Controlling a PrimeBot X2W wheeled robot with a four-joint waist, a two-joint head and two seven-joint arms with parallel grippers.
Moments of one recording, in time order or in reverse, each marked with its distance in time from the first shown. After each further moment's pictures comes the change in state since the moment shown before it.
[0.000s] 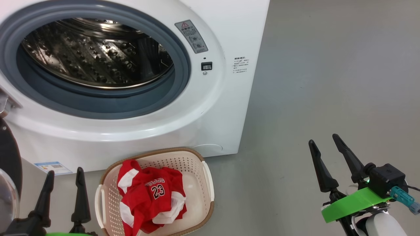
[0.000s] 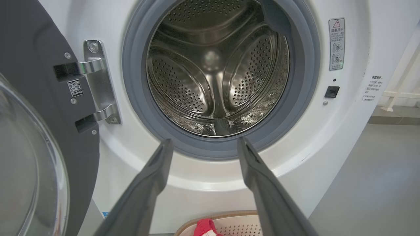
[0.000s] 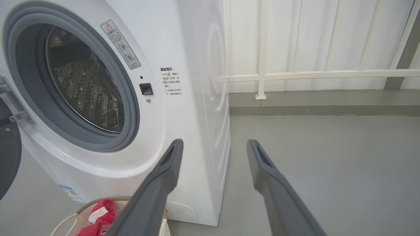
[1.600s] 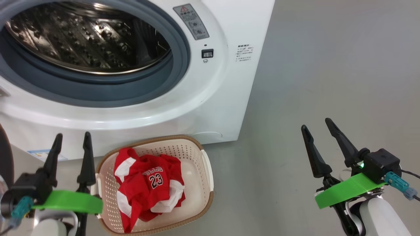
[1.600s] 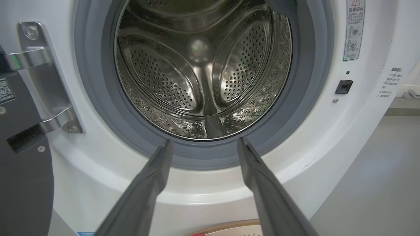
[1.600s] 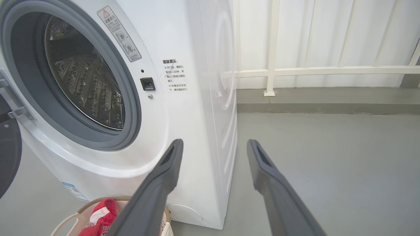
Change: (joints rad) left arm -0.253 0.063 -0.094 0.208 -0.038 0.000 0.000; right arm -0.082 0.003 0.032 0.014 0.000 0.000 0.000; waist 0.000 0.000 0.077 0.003
